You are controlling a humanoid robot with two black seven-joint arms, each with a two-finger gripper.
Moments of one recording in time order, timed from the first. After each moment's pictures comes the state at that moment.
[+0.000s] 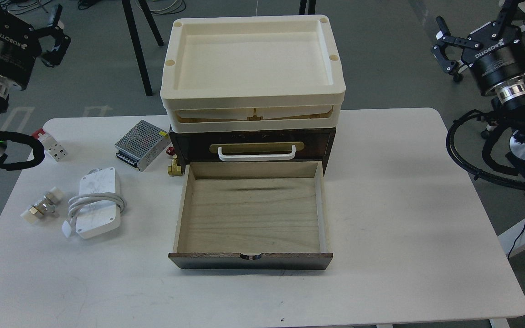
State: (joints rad) left arm -0.75 0.61 -0.79 -0.78 -0.05 -0.49 -0.46; right arm 0.81 -0.52 0.74 0.82 0.14 0.49 0.39
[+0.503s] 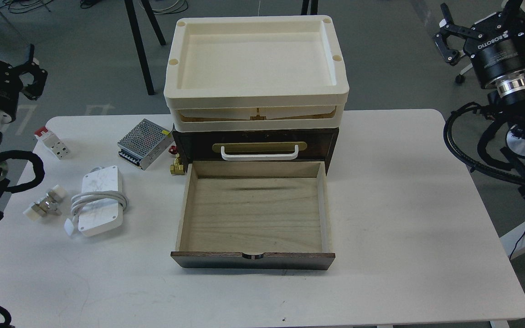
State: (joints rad) left arm -0.70 0.50 -0.86 -0.56 -0.17 -0.49 -0.48; right arm 0.81 -0.50 0.83 0.83 0.15 0.49 0.40
